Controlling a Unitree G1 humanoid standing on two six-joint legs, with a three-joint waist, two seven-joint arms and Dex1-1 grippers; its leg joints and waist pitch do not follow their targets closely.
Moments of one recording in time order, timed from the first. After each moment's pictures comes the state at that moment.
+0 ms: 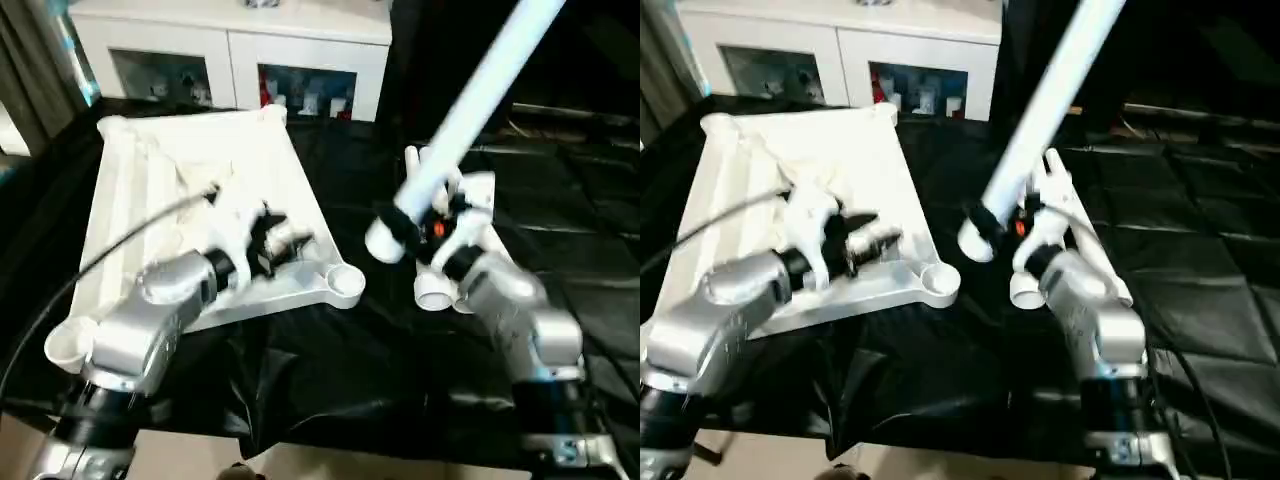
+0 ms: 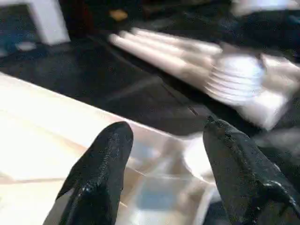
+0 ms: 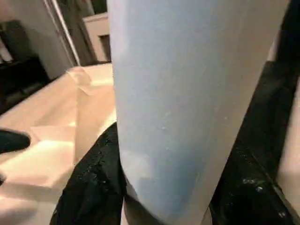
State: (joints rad) left arm -0.37 0.42 -0.20 -0.02 -0.27 0.46 -0.63; right arm -0.39 -0.16 -0.06 0.14 0.33 0.38 0.45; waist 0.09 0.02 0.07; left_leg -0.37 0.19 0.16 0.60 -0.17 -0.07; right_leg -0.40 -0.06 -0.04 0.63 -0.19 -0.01
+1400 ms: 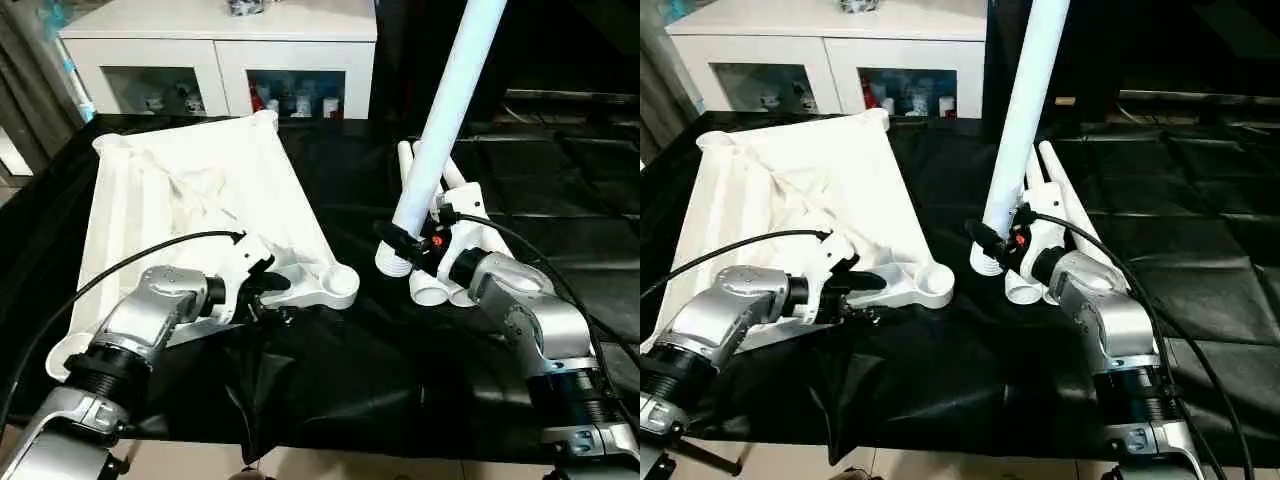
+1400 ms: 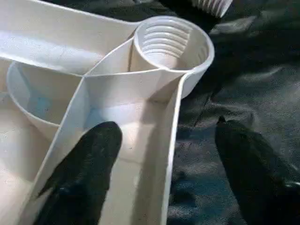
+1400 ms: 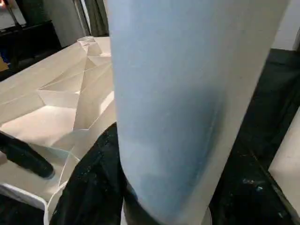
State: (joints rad) left arm -0.53 0.48 -0.27 0.45 -0.22 0.39 -1.05; right arm -0.47 -0.27 0.01 0.19 0.30 0.42 0.58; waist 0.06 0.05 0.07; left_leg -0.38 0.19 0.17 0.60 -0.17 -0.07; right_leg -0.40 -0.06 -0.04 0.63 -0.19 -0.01
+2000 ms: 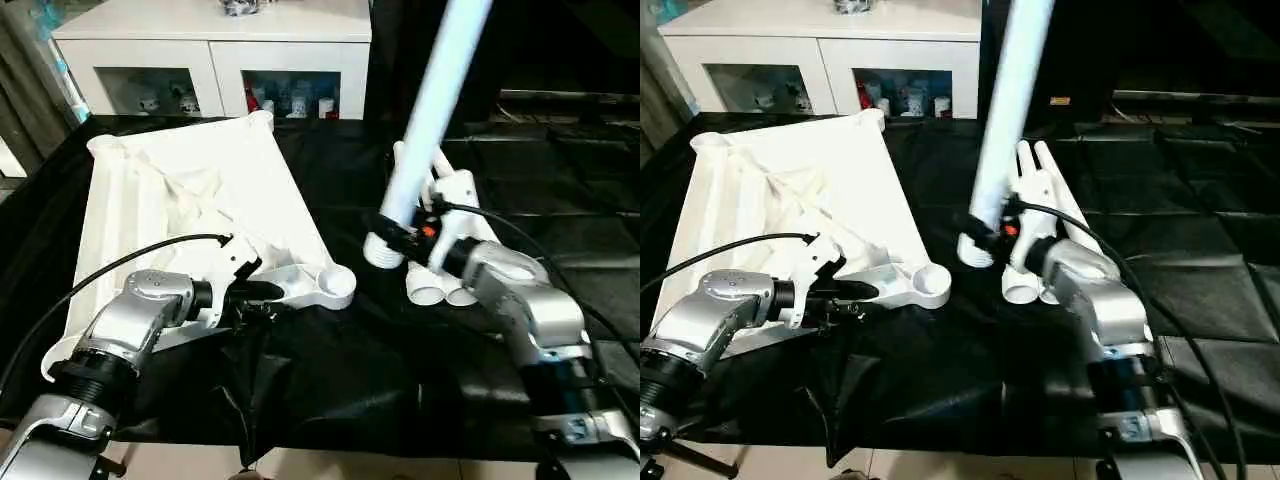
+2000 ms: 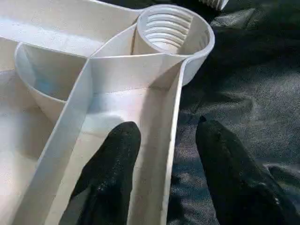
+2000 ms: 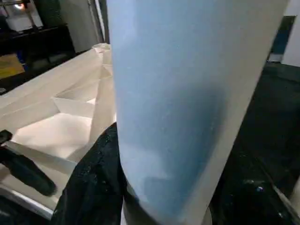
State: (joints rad) left arm -0.51 0.50 -0.26 0.45 -0.21 0.37 -1.06; right arm -0.50 -0.25 0.04 0.19 0.30 0.42 0.60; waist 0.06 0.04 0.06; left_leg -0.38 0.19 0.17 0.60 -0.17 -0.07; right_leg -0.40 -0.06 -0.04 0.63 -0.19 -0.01
